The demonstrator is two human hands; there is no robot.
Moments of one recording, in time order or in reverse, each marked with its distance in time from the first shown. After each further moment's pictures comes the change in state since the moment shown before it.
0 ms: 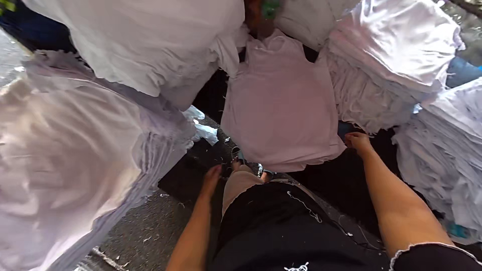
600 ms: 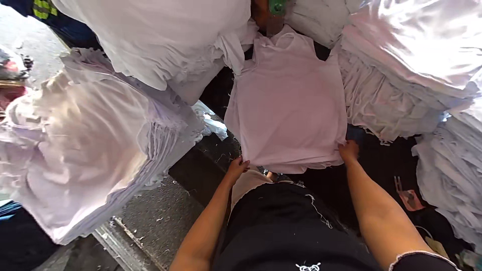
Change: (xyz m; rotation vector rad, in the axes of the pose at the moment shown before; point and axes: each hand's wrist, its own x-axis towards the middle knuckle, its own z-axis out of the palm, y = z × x) left_hand -0.023 0.048 0.093 0.122 -0.162 -0.013; right_hand 0.014 0.018 0.053 -0.247 0.059 -0.029
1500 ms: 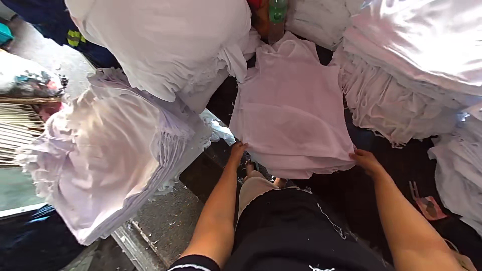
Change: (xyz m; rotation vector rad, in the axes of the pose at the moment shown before) left_hand 0.078 0.040 -0.018 -0.054 0.230 0.085; right_hand 0.003 0.038 -0.028 0.305 -0.294 -0.068
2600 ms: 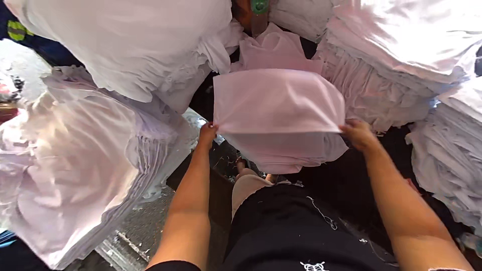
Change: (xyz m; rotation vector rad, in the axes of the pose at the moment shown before) left_hand 0.030 0.064 -0.056 0.131 0.120 0.074; right_hand -0.026 -0.081 -0.017 0.197 0.041 -0.178
